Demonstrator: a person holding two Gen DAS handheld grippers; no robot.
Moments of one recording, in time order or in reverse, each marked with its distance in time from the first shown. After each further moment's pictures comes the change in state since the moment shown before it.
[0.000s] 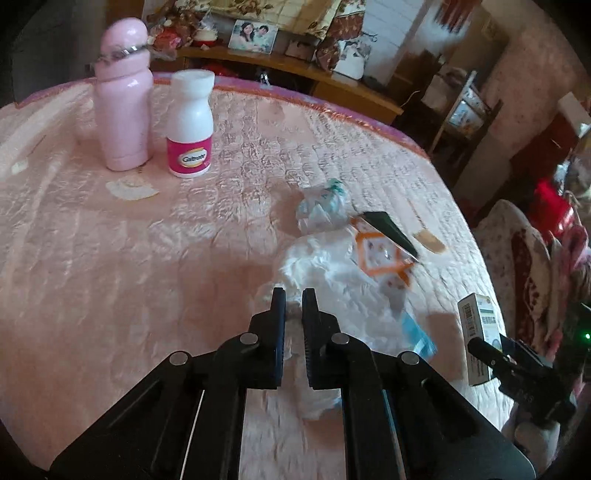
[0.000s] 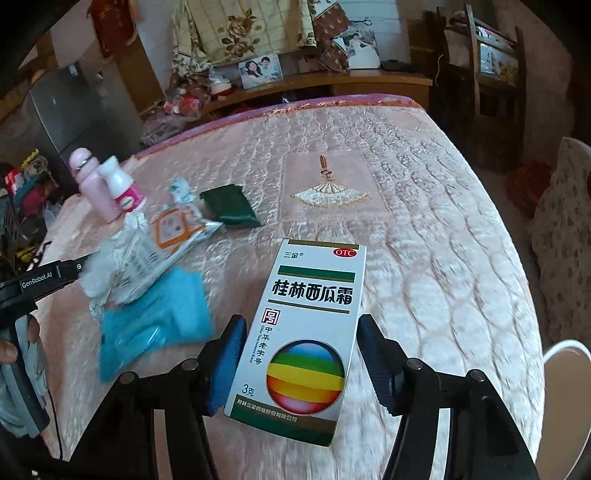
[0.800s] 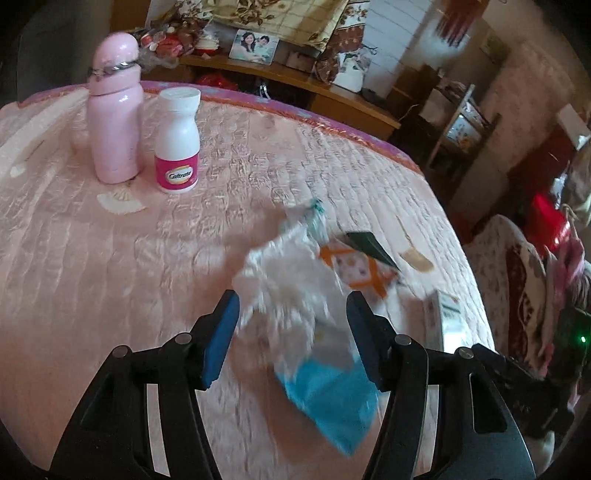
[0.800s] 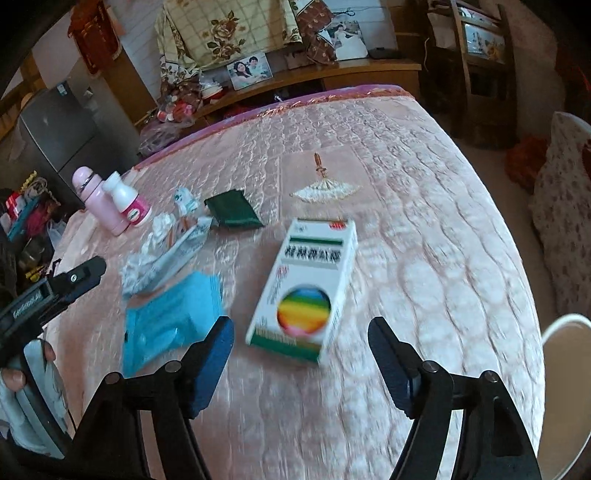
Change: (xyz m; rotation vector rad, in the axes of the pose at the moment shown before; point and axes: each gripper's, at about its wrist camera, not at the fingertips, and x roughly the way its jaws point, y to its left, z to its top) left arm 0.015 -0.015 0.018 -0.042 -0.033 -0.011; right arm -0.003 0.002 0.010 0.084 0.028 0.025
